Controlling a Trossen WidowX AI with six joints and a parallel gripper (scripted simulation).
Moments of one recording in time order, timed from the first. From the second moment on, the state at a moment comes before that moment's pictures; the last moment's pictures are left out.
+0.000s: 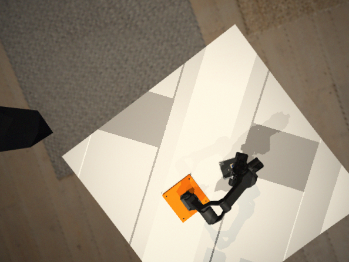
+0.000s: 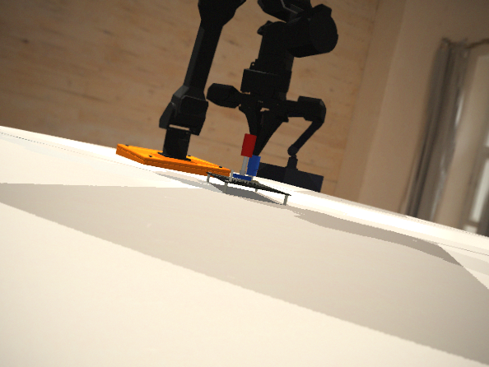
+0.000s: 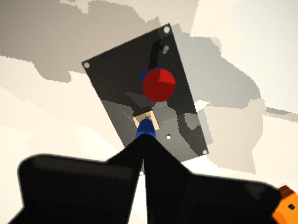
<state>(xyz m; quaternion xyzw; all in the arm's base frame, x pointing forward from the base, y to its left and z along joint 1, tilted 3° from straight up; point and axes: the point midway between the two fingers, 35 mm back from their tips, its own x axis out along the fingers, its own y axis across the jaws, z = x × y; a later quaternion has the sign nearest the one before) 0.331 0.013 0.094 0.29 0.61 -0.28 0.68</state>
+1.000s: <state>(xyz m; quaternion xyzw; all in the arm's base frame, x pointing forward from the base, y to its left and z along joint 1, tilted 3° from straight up) 0.330 0.012 0.108 0.28 0.62 -0.28 0.68</state>
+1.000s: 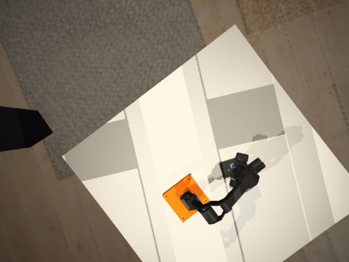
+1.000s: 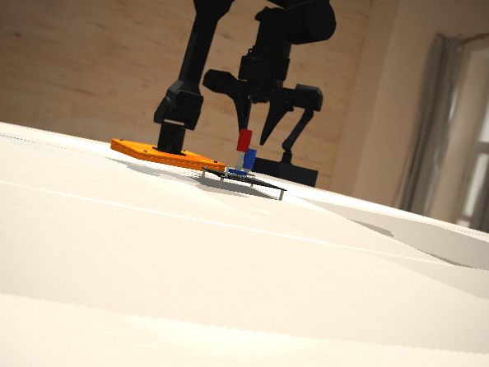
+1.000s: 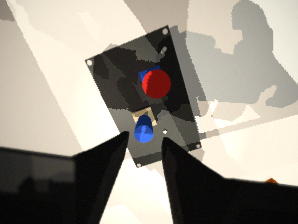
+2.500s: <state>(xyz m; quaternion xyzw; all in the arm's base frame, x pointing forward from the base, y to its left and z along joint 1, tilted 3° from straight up) 0.347 -0.005 0.148 -0.26 0.63 0.22 0.70</state>
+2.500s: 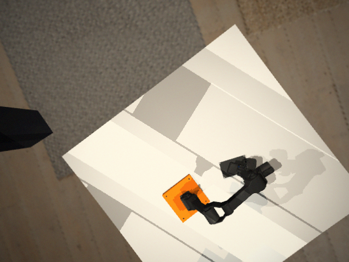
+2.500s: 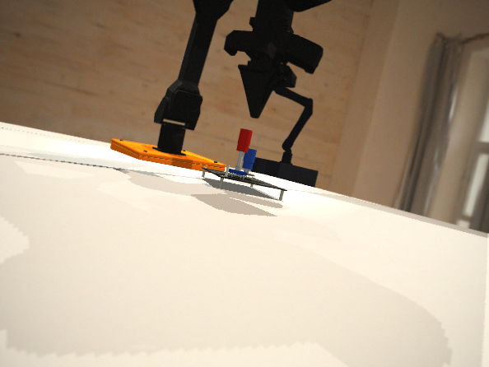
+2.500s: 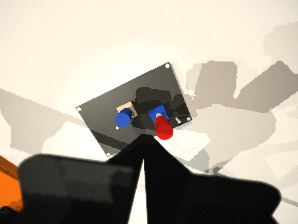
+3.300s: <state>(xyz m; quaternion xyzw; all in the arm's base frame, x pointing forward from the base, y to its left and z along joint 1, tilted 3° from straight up) 0.352 -0.012 0.161 -0.52 0.50 0.45 0.53</state>
